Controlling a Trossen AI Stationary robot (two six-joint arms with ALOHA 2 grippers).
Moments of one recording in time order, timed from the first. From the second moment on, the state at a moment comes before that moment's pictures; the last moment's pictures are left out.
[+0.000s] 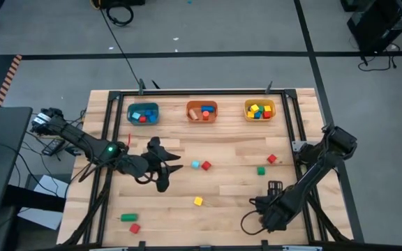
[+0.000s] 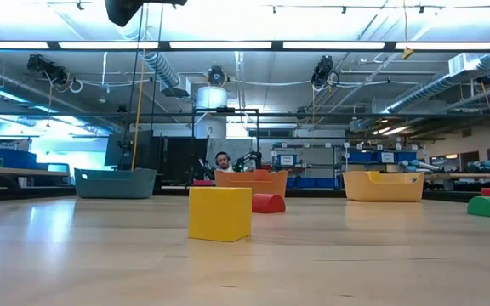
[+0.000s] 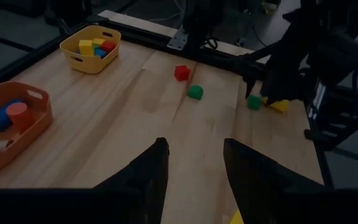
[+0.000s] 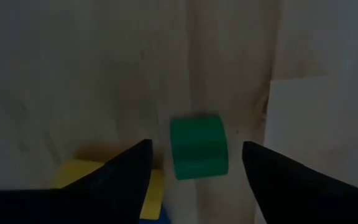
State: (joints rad) left arm -0.46 1.19 0.96 -0.25 -0.60 -0.51; right arm 0.85 1.73 1.03 -0.93 -0.07 0.94
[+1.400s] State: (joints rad) left arm -0.25 1.38 0.96 0.27 -0.71 0.25; right arm 0.40 1.25 1.03 -0.29 0.87 0.81
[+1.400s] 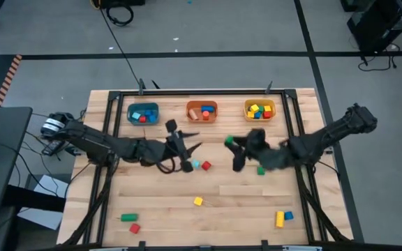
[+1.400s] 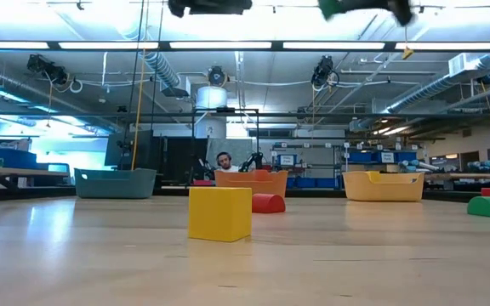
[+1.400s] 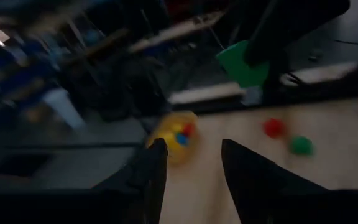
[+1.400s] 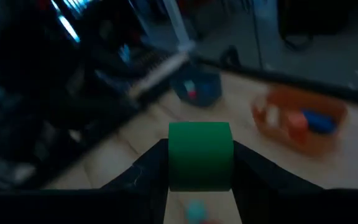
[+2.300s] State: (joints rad) left arm 0.09 1.39 0.96 0.66 -0.34 0.44; right arm -0.05 1.42 1.03 0.59 0.35 0.48
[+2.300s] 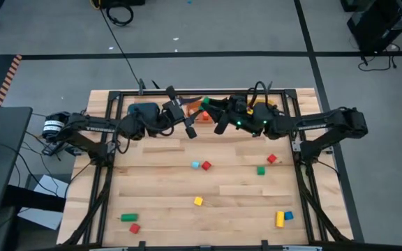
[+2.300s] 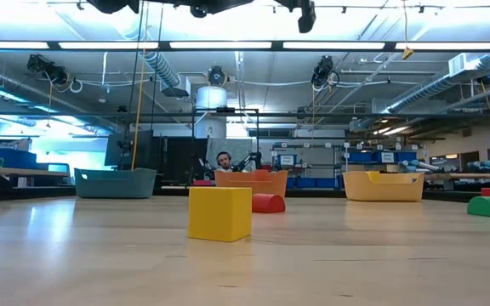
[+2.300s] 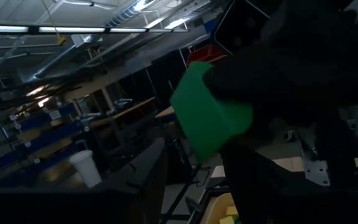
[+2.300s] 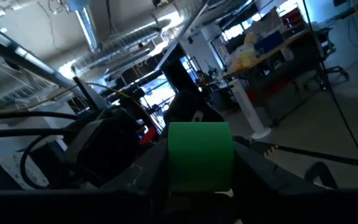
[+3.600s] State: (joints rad) left arm 0.16 1.39 0.96 0.65 -0.26 0.49; right arm -0.13 1.47 1.03 0.65 0.28 0.56
